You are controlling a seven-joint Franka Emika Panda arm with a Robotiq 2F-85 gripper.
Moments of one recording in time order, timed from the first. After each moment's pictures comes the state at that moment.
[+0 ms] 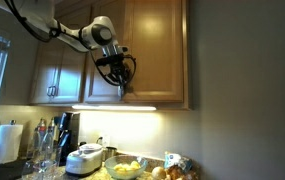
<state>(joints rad) -0.01 -0.27 0.00 -1.72 -0.02 2.09 -0.28</state>
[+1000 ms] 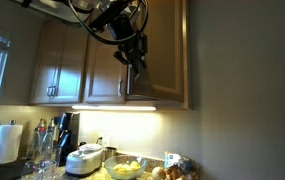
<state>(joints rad) -0.15 -0.65 -0.18 -1.96 -0.33 1.82 -0.31</state>
